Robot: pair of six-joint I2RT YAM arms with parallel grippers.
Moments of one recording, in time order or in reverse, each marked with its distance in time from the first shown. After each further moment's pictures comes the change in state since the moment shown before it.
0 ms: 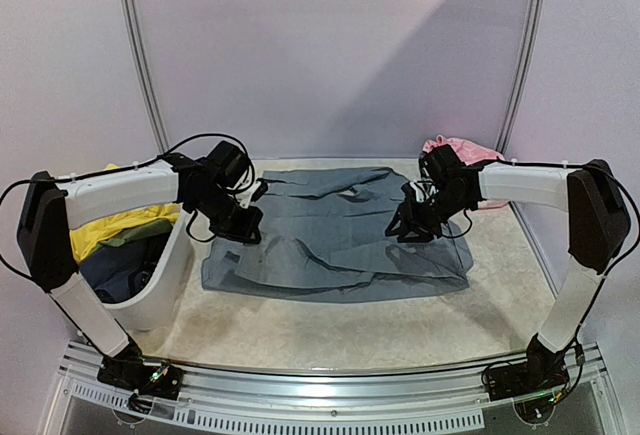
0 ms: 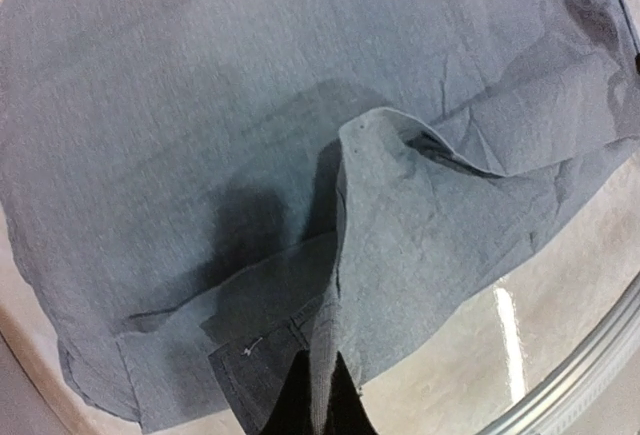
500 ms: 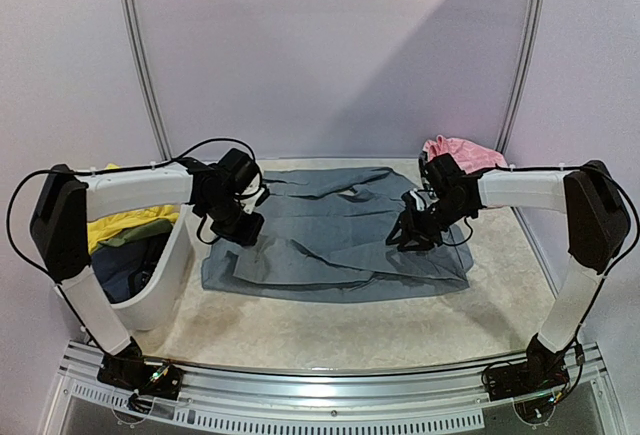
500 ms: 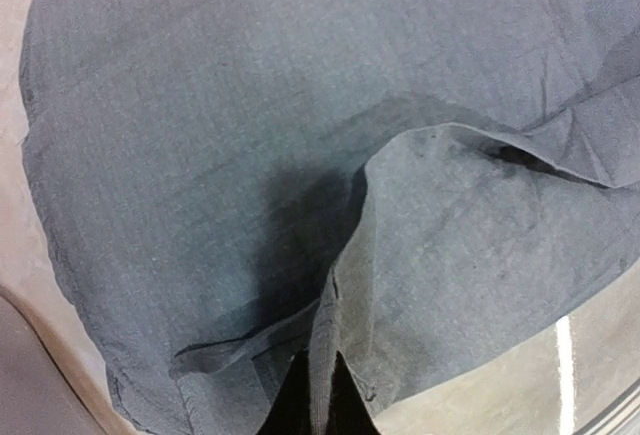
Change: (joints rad) left arm 0.000 0.089 0.014 0.016 -0.154 0.071; right arm 0.000 0.000 -0.061 0.037 -0.025 -0.003
